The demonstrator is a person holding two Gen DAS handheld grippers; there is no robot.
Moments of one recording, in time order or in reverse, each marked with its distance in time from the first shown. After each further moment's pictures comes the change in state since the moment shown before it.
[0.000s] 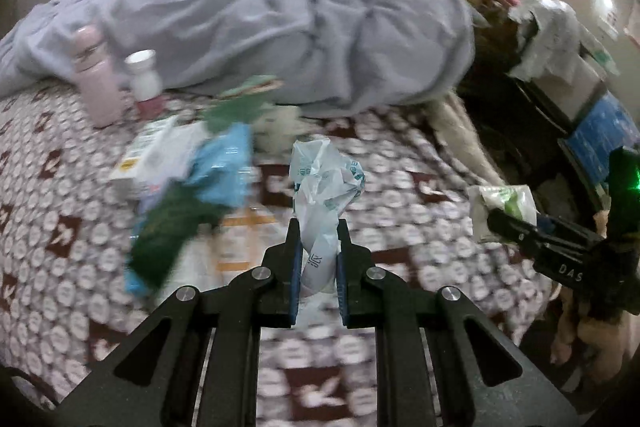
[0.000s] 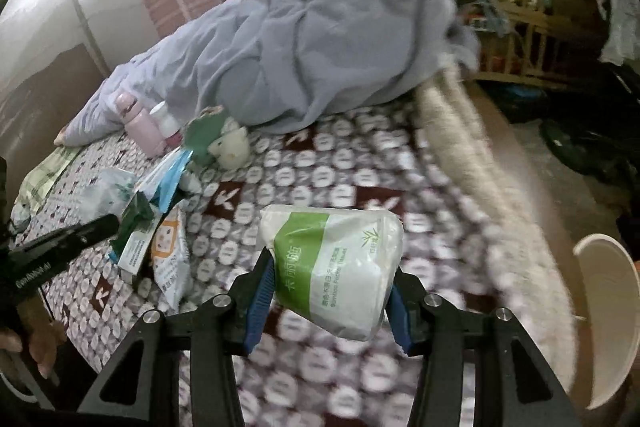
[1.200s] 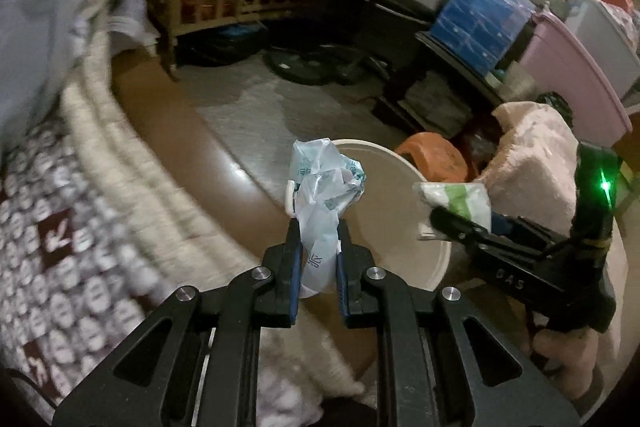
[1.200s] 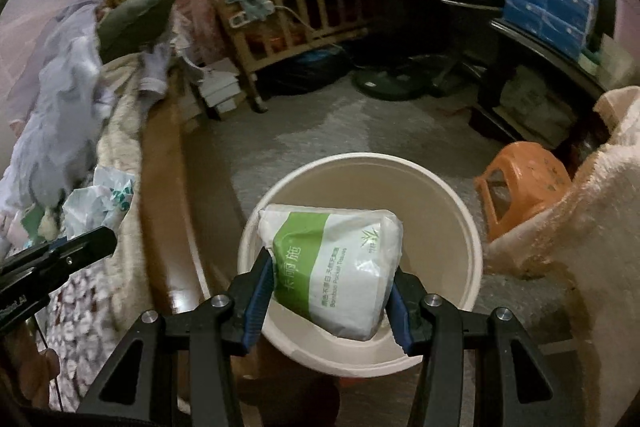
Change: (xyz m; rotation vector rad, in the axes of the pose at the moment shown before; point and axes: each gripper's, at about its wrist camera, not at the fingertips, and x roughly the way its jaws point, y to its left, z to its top) left arm 0.118 -0.341 -0.001 0.363 0.206 -0.396; right arm -0.117 -0.287 -0.088 0.419 -0.023 -0.393
